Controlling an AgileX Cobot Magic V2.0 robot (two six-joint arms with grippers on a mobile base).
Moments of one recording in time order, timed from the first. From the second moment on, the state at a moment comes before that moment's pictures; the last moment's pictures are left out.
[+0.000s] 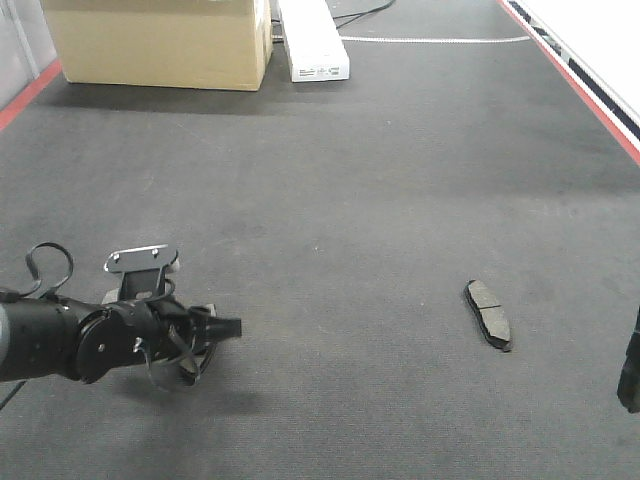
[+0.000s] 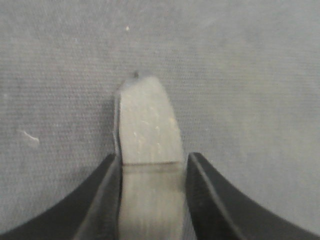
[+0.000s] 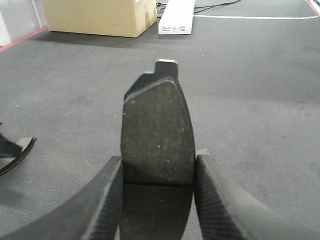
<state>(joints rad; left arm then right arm) -0.39 1.80 -0.84 -0.05 0.00 -0.35 0.28 0.39 -0.47 -0.04 0.43 0.09</state>
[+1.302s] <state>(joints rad) -0.39 0.55 -0.68 0.18 0.65 -0.31 0.28 0.39 -0.47 -0.04 0.43 0.09</state>
